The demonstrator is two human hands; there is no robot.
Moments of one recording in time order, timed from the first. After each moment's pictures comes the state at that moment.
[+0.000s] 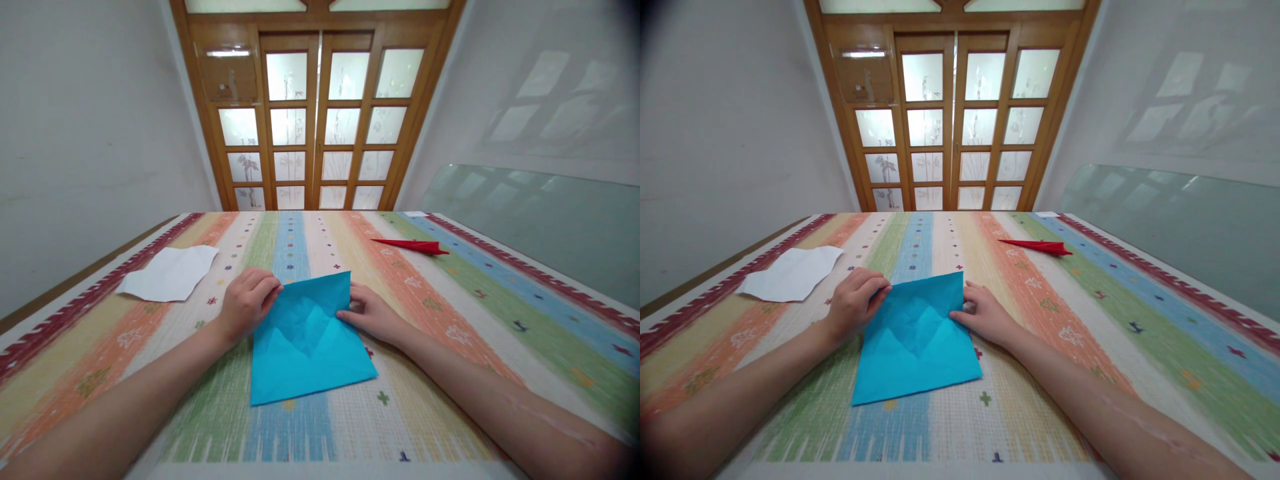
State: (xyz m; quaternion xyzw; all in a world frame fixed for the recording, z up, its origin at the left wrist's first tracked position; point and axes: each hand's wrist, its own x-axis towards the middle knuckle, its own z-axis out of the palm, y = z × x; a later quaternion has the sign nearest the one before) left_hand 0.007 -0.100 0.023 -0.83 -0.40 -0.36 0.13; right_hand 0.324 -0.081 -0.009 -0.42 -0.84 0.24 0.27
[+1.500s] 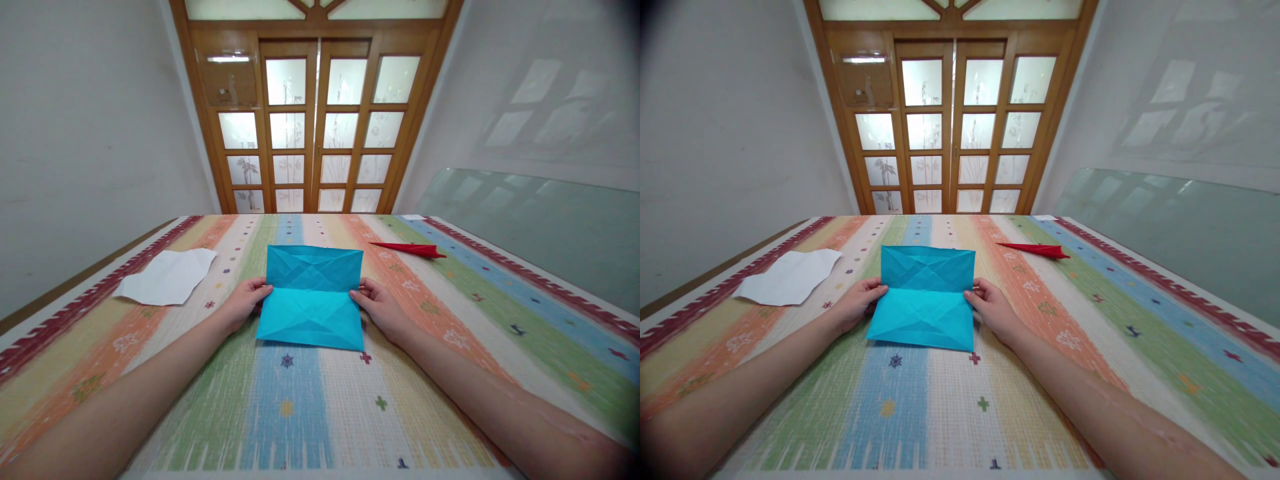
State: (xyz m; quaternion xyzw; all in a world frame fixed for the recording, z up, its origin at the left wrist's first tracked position) left_hand -0.003 -0.057 -0.019 -0.50 -0.44 -0.43 -0.61; right_hand 0.330 -0.067 -0.021 -0.39 -0.58 0.53 0.48
